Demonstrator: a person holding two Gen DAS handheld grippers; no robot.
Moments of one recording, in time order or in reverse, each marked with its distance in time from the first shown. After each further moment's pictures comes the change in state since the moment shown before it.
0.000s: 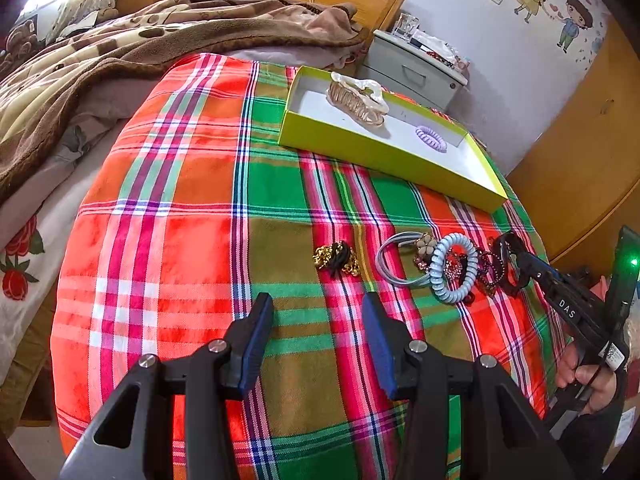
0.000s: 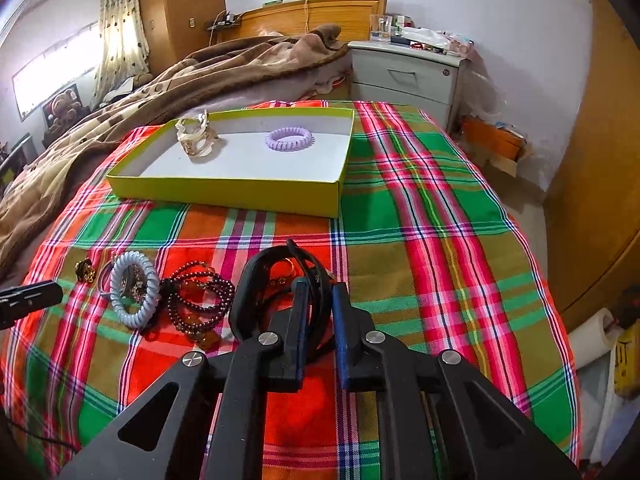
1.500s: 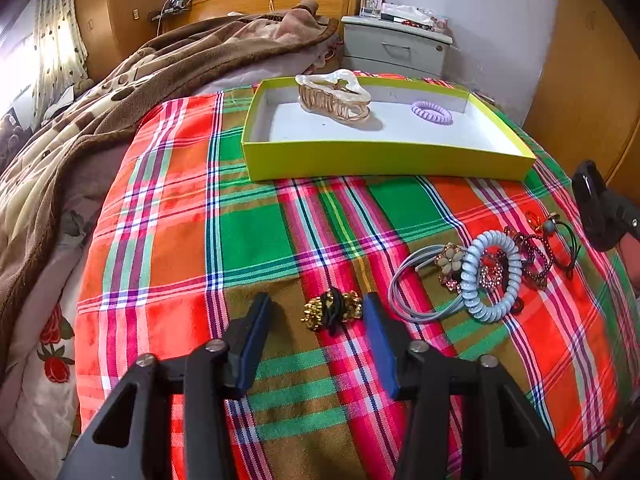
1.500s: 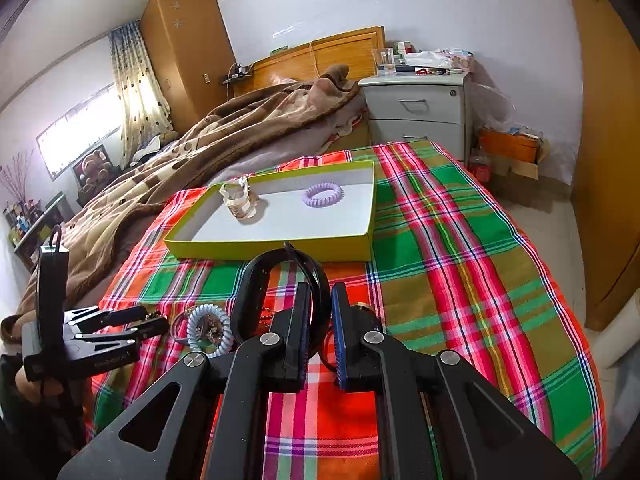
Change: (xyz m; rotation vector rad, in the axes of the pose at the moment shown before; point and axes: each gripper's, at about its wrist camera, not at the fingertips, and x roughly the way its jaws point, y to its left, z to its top) left arm 0.033 -0.033 0.021 0.255 -0.019 0.169; right arm -0.040 -0.003 0.009 0.117 -0.143 0.157
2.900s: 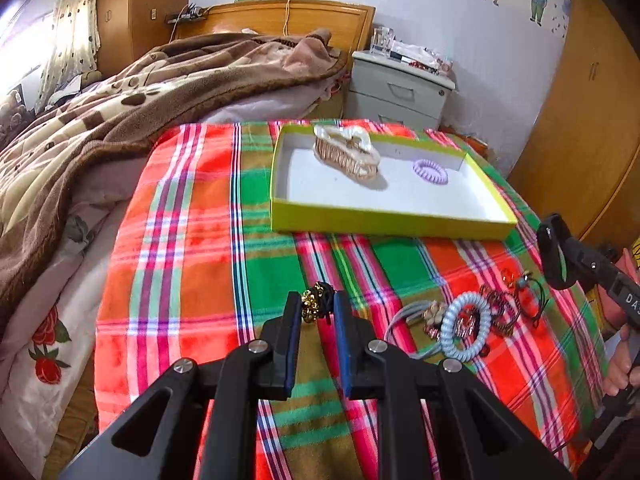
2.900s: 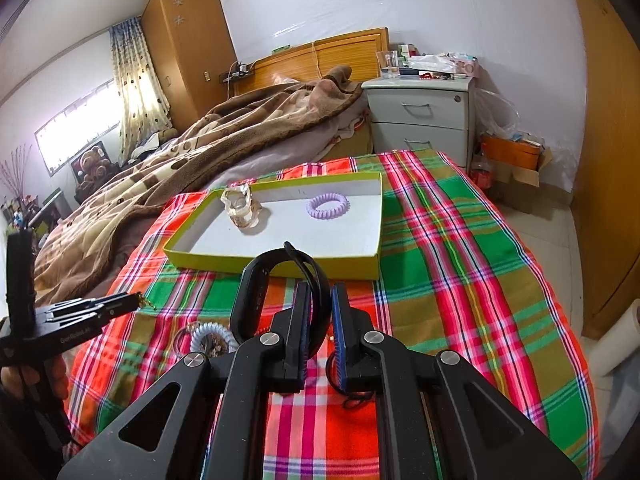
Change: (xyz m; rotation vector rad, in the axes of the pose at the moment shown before) left arm -0.031 0.025 0.023 -0.094 -0.097 -0.077; right arm 0.010 0.009 0.024 -0.020 0.000 -0.012
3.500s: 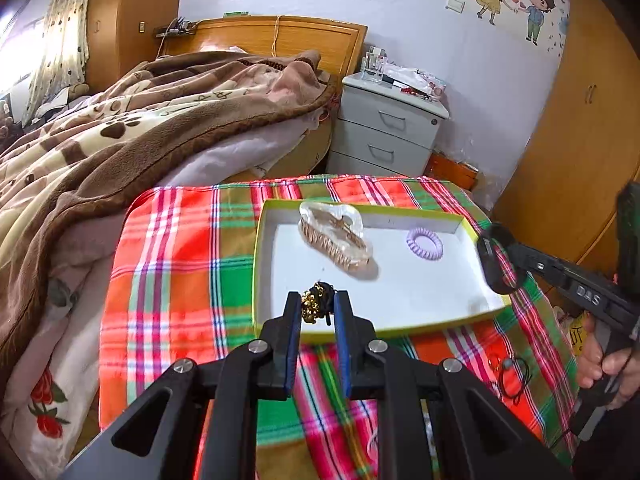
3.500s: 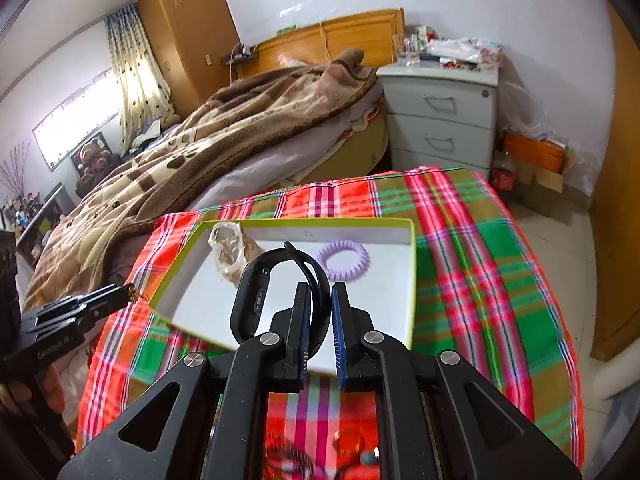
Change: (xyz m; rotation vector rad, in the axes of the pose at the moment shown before) left arm 0.024 -0.001 0.081 0.003 -0.044 -0.054; right arm 0.084 0.004 0.083 -0.003 0.118 0.044
